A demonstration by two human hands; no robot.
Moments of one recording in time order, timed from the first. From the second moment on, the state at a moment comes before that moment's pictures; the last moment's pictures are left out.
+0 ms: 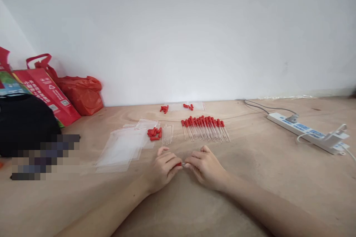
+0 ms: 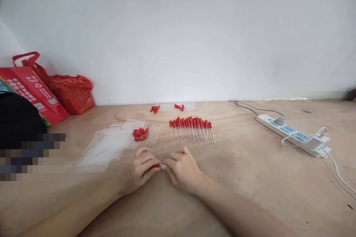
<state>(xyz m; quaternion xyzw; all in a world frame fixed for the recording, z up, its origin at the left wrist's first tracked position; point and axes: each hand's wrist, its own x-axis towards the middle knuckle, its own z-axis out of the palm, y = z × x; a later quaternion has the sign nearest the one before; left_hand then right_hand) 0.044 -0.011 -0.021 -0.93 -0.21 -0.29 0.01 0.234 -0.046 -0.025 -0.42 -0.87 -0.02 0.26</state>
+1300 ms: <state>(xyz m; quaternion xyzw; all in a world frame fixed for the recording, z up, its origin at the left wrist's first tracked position) 0.015 0.004 -0.015 -0.88 -0.41 -0.21 -0.14 0.236 0.045 -0.023 -0.72 -0.61 -0.04 0.32</state>
